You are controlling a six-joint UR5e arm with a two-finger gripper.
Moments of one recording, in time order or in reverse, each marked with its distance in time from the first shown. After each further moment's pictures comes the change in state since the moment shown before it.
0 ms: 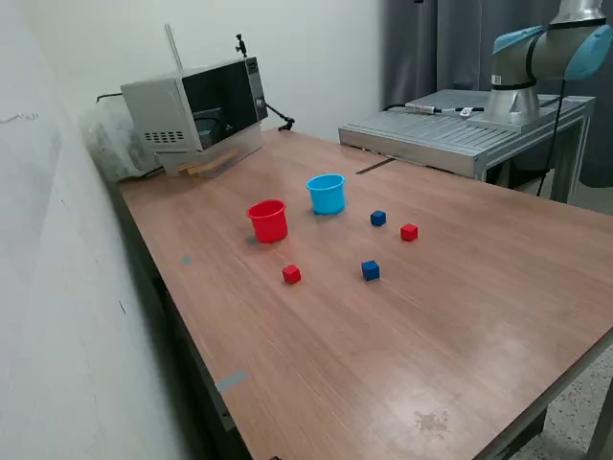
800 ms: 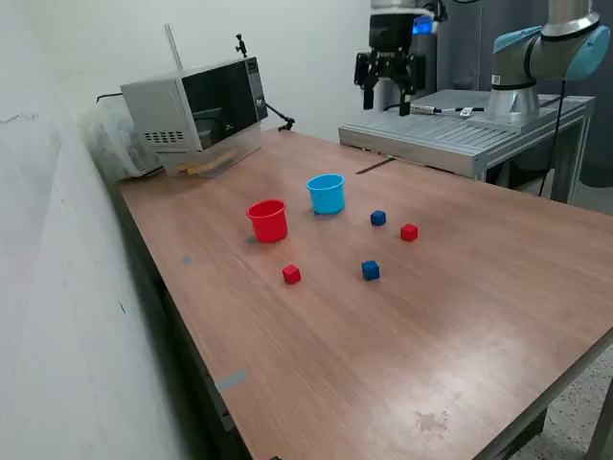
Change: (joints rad) arm -0.052 0.385 0.039 -0.423 0.020 -0.037
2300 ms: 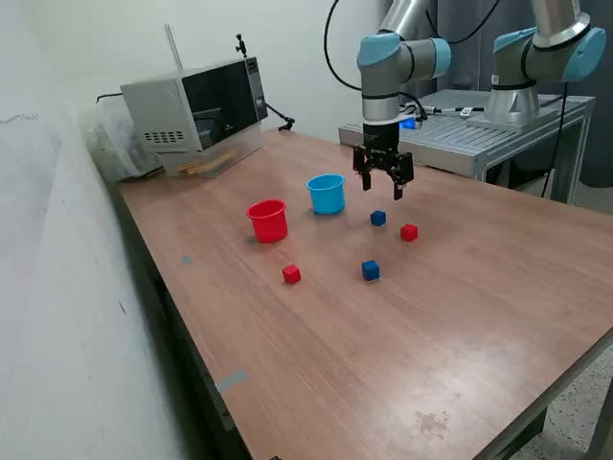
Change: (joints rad) arm -0.087 0.211 0.198 -0.347 0.051 -0.127
